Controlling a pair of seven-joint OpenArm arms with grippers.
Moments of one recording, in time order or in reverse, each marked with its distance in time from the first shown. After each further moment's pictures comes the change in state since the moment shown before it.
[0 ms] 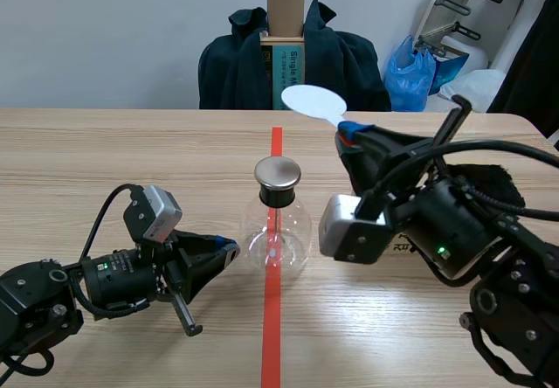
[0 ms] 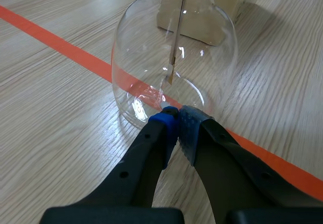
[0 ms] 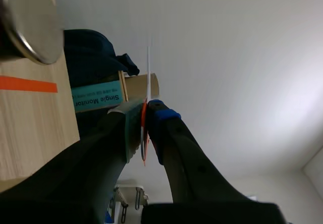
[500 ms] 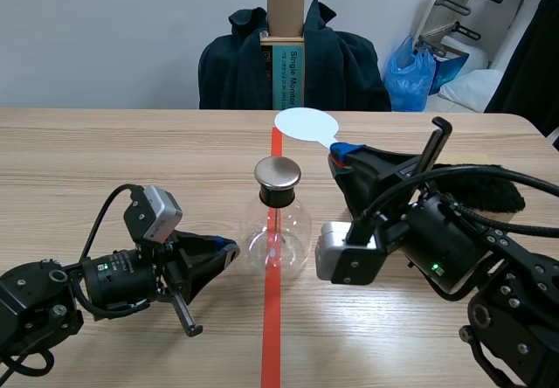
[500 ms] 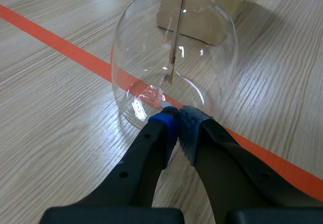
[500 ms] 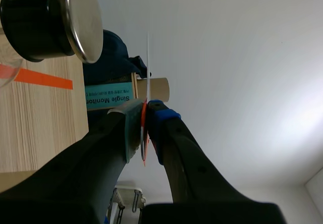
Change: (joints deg) left arm 0.0 0.0 0.0 0.0 0.0 0.0 0.2; right arm 0.0 0.0 -0.6 -2.0 -4.3 -0.6 -0.8
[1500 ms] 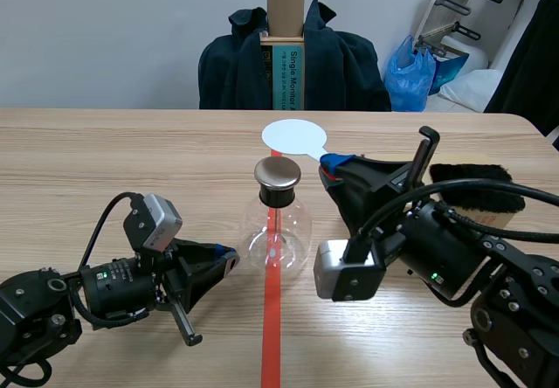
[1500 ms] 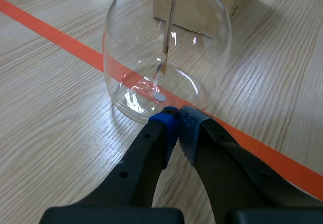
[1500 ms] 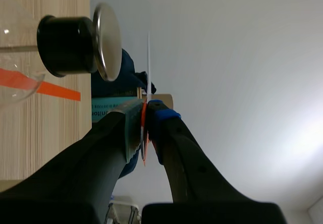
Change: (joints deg) left arm 1.1 0.0 0.0 0.0 0.0 0.2 0.0; right arm -0.1 0.2 0.1 -0.2 -2.8 0.5 4.3
